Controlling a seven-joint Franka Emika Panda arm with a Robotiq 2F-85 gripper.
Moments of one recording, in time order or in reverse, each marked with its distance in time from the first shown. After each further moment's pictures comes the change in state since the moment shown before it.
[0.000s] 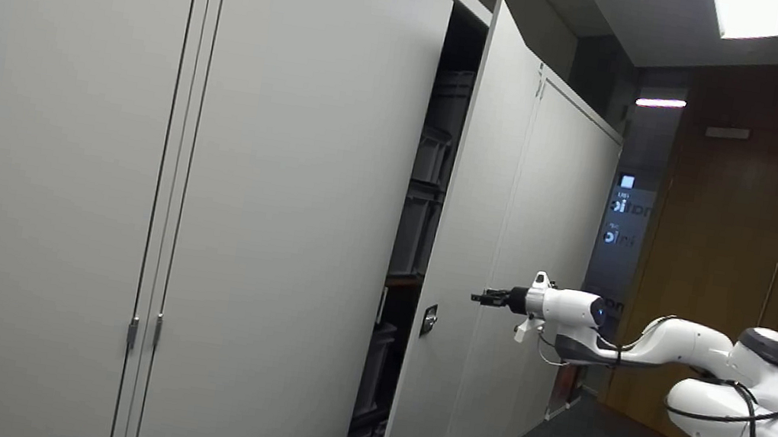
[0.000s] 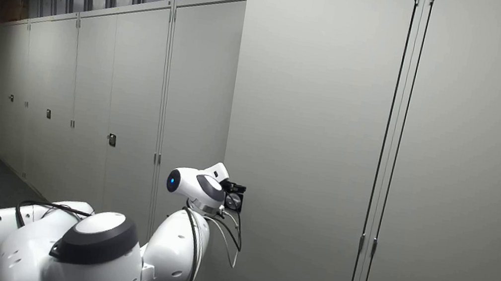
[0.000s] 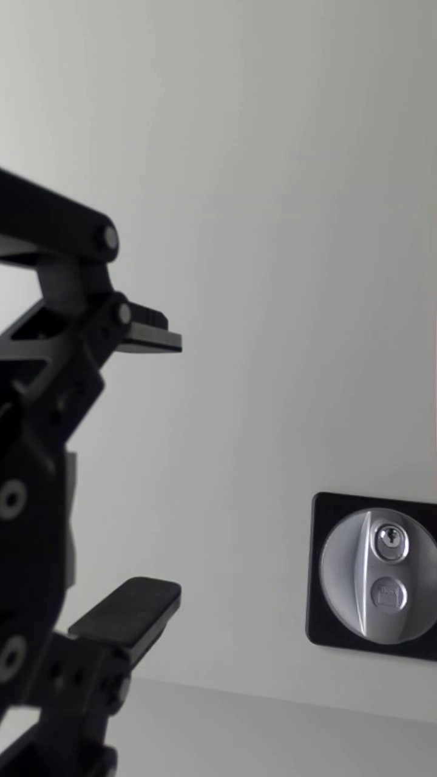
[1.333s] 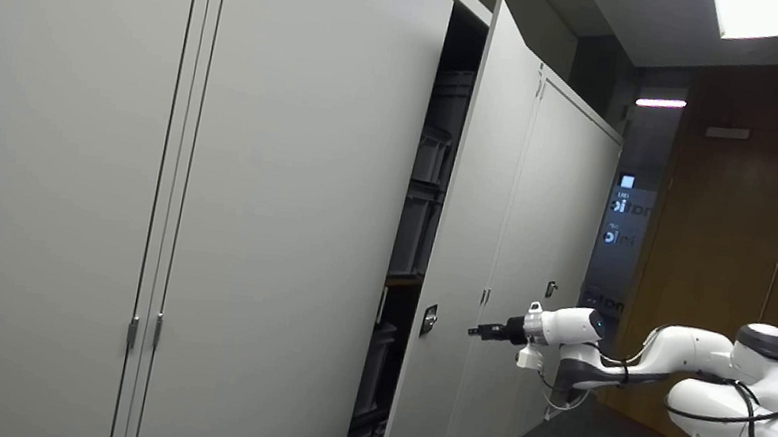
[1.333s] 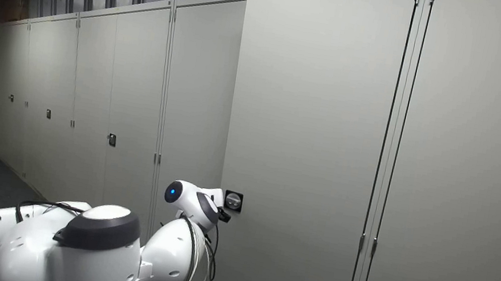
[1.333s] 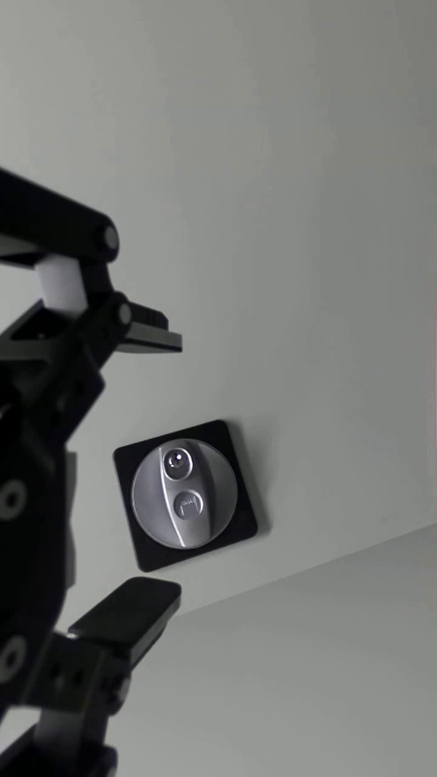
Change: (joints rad) arm -0.024 -0.077 -0.158 -0.060 0.198 0.079 0.197
